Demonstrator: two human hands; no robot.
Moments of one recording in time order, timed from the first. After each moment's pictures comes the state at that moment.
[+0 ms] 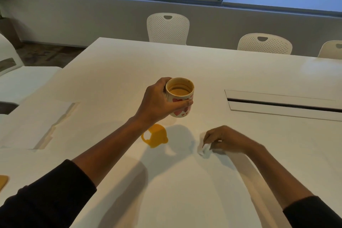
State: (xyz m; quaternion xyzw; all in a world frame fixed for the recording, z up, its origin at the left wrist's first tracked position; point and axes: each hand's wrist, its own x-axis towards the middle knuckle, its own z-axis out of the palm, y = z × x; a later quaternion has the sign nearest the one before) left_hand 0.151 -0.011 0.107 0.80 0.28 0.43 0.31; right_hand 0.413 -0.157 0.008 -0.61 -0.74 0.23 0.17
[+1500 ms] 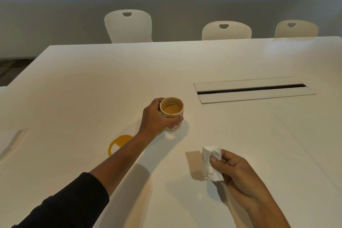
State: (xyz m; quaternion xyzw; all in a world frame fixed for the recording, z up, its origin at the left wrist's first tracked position) left_hand 0.254 -0.023 0.024 0.78 0.33 0.33 0.42; right_hand 0.359 -0.296 0.012 -0.52 -0.13 0.50 0.68
